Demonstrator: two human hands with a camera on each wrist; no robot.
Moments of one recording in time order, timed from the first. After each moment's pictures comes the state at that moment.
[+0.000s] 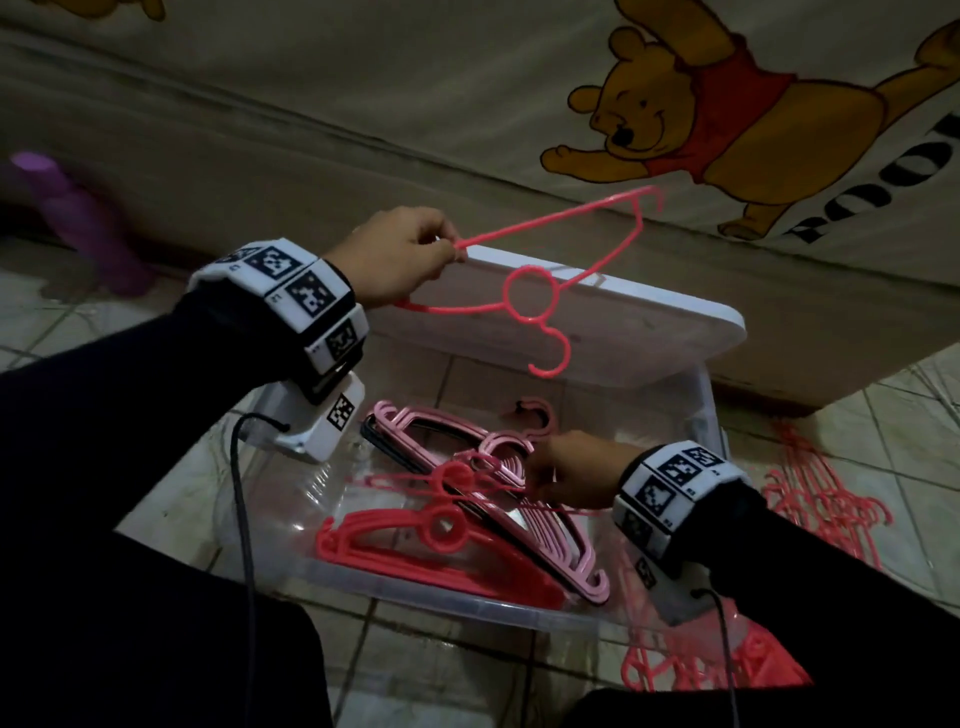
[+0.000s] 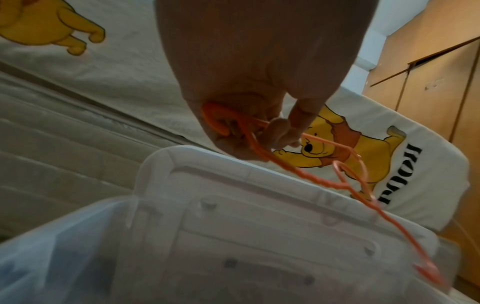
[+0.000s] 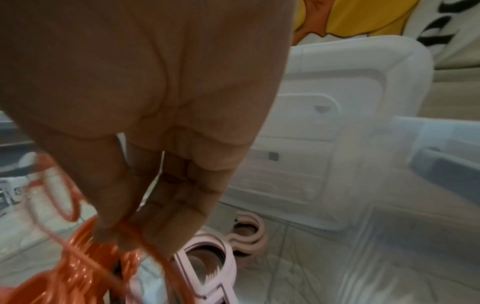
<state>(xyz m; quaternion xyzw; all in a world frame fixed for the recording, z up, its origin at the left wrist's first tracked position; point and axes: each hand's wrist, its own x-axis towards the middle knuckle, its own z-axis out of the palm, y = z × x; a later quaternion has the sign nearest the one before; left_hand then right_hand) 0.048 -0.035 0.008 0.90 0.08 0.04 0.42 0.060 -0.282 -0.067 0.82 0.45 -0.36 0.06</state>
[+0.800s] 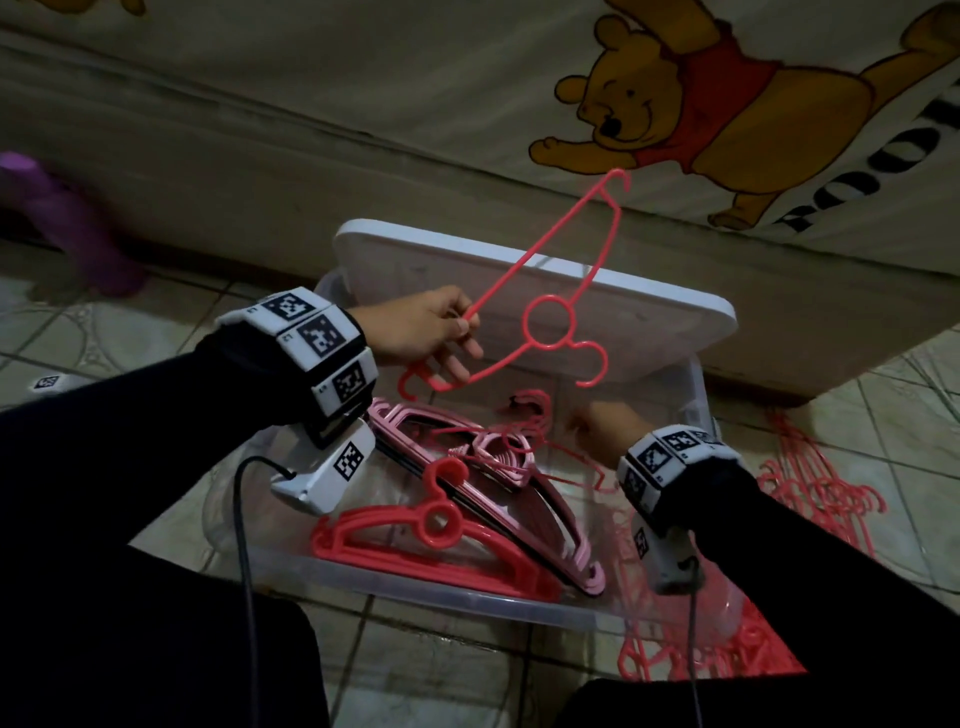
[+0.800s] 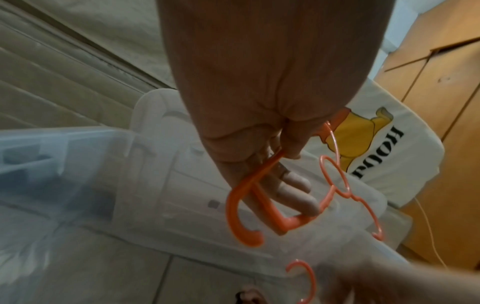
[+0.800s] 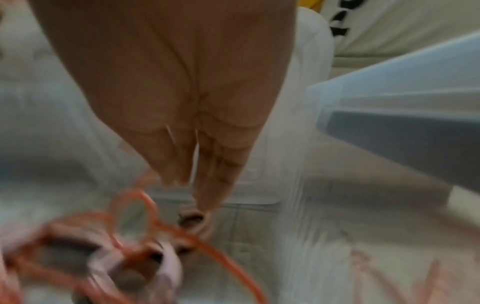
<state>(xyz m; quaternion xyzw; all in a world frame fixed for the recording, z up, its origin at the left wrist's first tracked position) 0.029 -0.079 -0.019 0.76 0.13 -0.18 0.62 0.101 -0.310 -0.102 0.93 0.24 -0.27 0.02</state>
